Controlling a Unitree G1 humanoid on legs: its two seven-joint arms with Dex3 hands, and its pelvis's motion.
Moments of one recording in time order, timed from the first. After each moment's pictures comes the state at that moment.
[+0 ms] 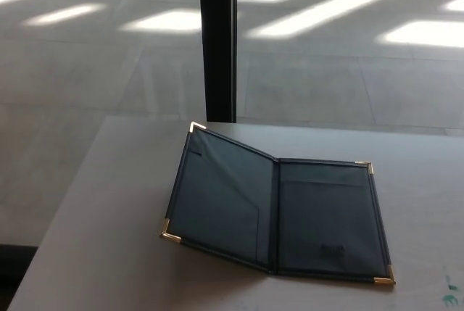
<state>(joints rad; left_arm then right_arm) 0.05 0.33 0.48 0.54 -0.21 0.12 -0.01 0.26 -0.36 -0.52 0.71 0.15 0.09 0.15</state>
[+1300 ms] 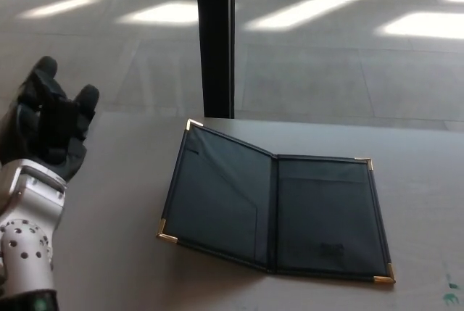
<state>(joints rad) -0.58 0.09 0.48 0.15 -0.63 0.48 0.15 0.24 -0.36 -0.87 0.54 0.52 0.29 0.24</state>
